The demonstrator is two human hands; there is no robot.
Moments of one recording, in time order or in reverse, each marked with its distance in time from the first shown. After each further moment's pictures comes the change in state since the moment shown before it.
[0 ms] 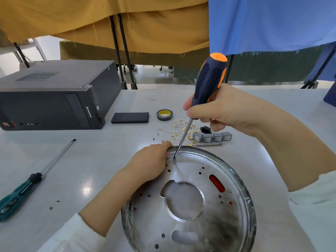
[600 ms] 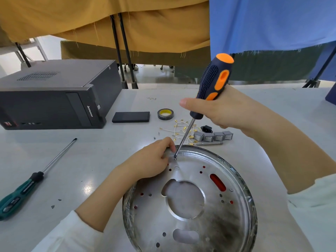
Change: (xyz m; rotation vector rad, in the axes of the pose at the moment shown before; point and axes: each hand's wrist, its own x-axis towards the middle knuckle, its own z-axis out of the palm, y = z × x) left_hand -0.003 -0.002 -0.012 -0.239 -0.106 0.051; right_hand 0.003 0.002 0.005 -0.181 0.158 -0.036
